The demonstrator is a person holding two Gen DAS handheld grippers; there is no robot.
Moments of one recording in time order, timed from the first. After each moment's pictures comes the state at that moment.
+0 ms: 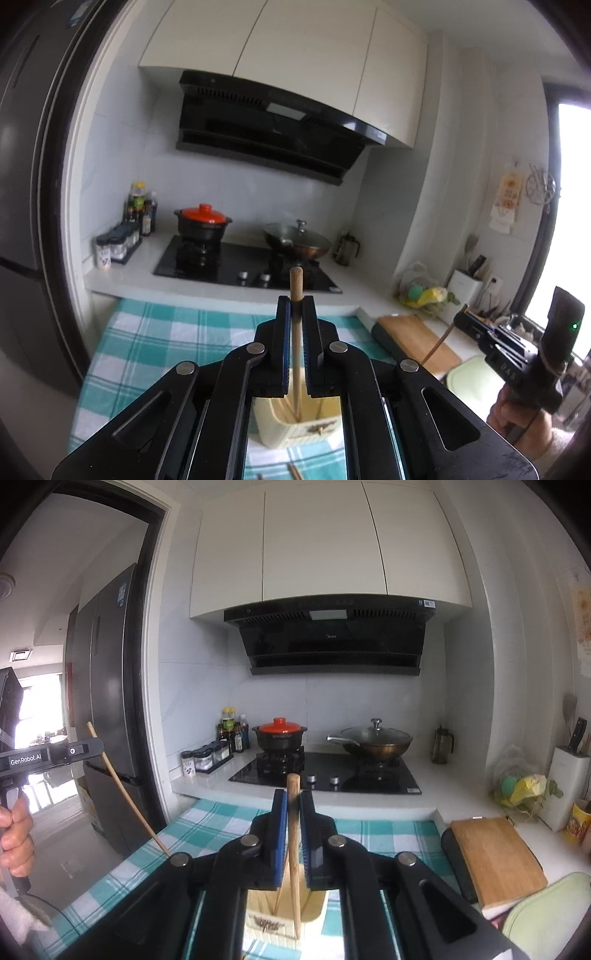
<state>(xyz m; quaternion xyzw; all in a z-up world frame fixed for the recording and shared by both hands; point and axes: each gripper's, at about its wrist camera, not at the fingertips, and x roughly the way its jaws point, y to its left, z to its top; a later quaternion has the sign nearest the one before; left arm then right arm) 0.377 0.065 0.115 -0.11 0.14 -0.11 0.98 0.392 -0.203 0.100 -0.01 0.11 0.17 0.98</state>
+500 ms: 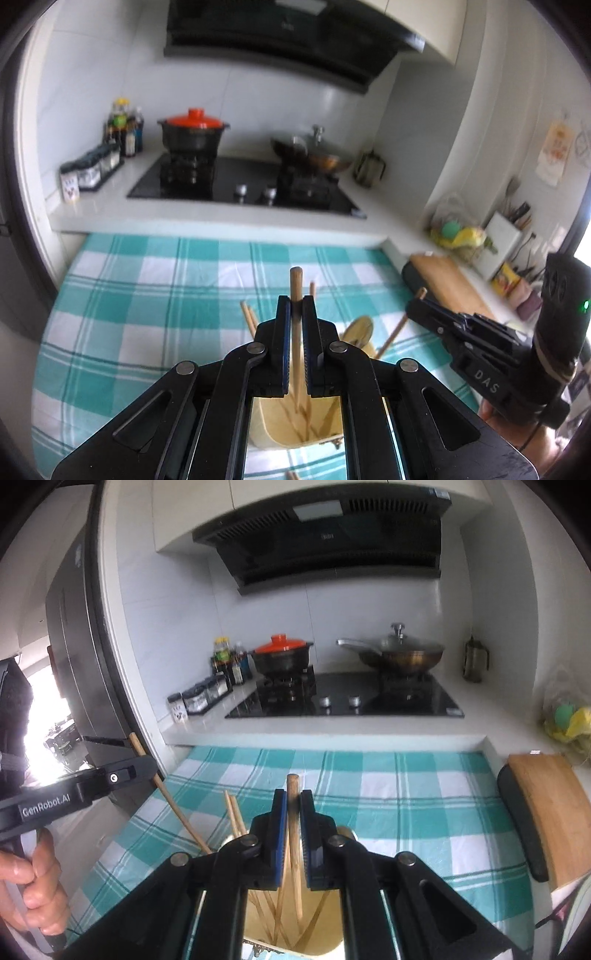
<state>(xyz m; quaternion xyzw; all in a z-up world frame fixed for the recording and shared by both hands) 0.538 0.007 0.006 -0.10 0.32 -0.10 0.94 0.555 -0.180 -0.007 0.03 0.31 0.19 0.93</state>
